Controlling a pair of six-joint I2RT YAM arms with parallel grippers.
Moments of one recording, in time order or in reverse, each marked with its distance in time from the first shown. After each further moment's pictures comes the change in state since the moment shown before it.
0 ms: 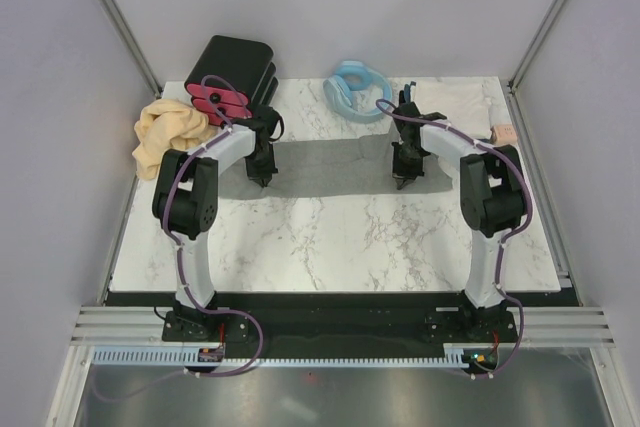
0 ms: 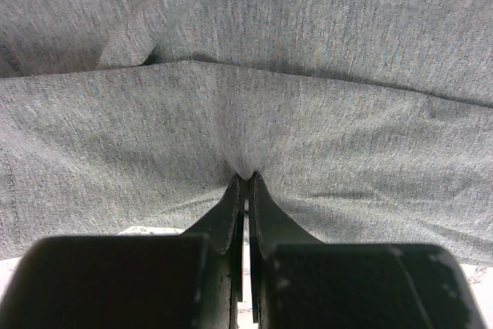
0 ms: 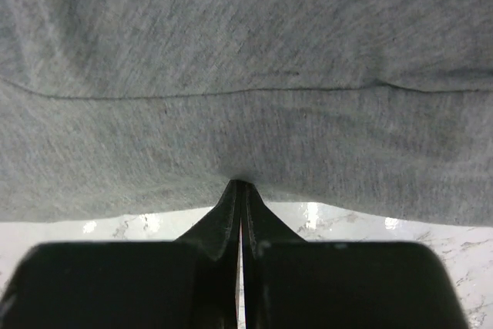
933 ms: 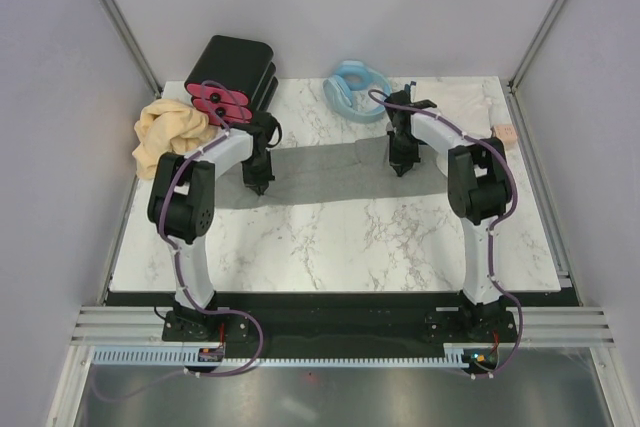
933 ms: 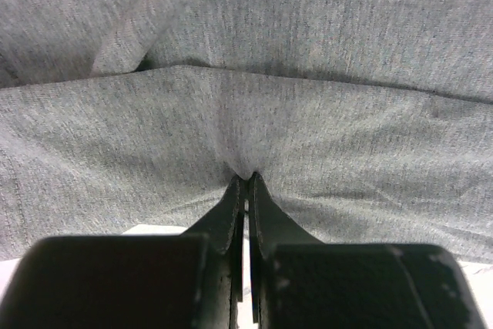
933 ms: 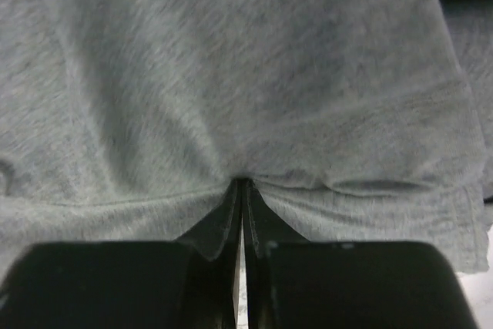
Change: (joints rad) left arm 0.000 -0.037 -0.054 -0.031 0.000 0.007; right arm 0.014 0.167 0.241 -0.085 0.123 -0.032
